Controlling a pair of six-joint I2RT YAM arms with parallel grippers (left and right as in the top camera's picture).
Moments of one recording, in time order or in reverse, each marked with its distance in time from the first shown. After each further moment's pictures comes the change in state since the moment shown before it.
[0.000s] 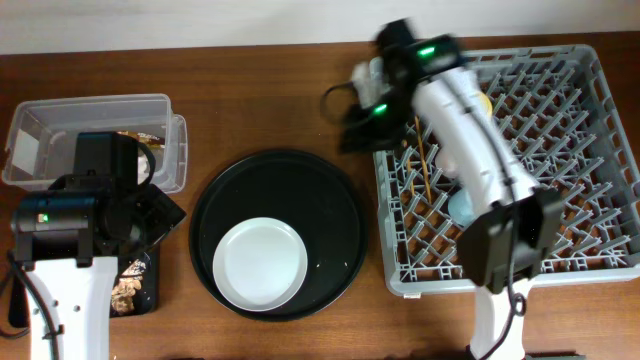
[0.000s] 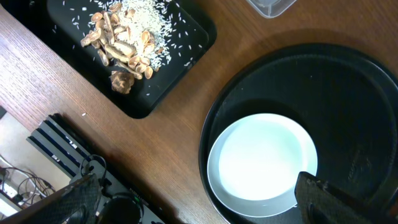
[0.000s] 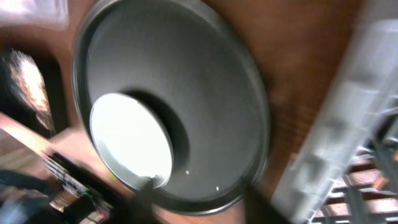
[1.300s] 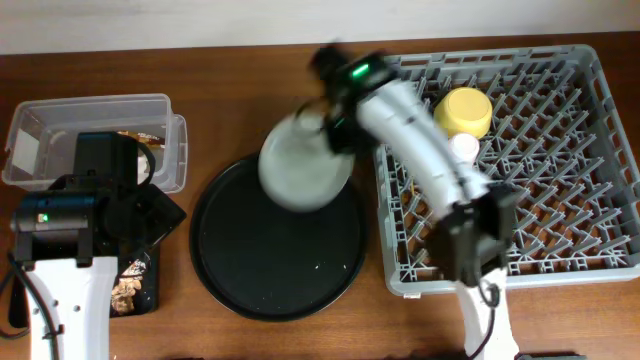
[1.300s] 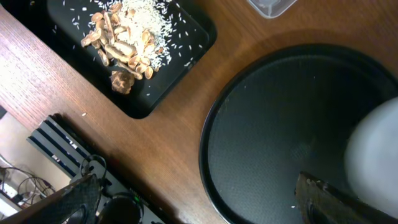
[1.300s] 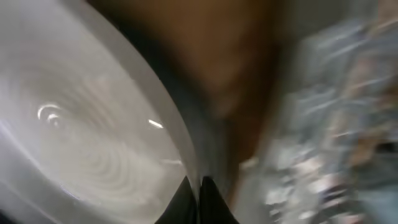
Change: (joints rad) left arm 0.000 0.000 0.000 0.000 0.000 0.000; right arm 0.092 0.114 0.159 -0.050 0.459 0.221
